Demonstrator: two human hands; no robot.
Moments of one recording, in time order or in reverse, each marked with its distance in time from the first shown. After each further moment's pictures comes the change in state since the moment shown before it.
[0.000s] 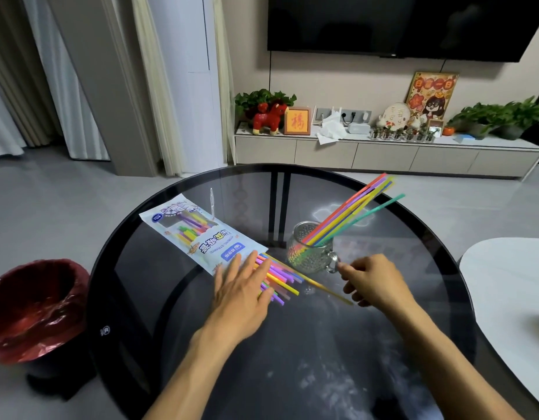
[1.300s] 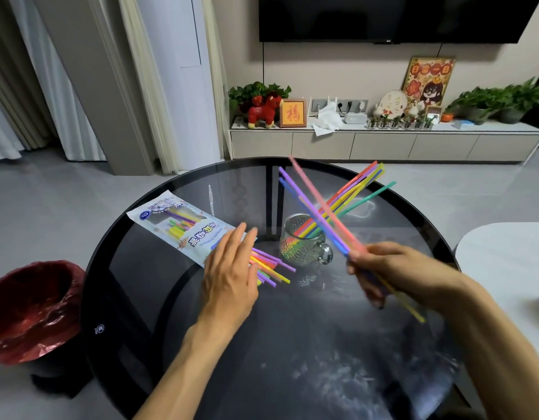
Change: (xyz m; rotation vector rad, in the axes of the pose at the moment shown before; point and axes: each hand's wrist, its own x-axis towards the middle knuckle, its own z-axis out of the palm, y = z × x) left_hand 0.000 0.008 -0.010 -0.064 0.468 0.146; right_hand -0.031 -0.007 -0.066 0.472 -0.585 -0.082
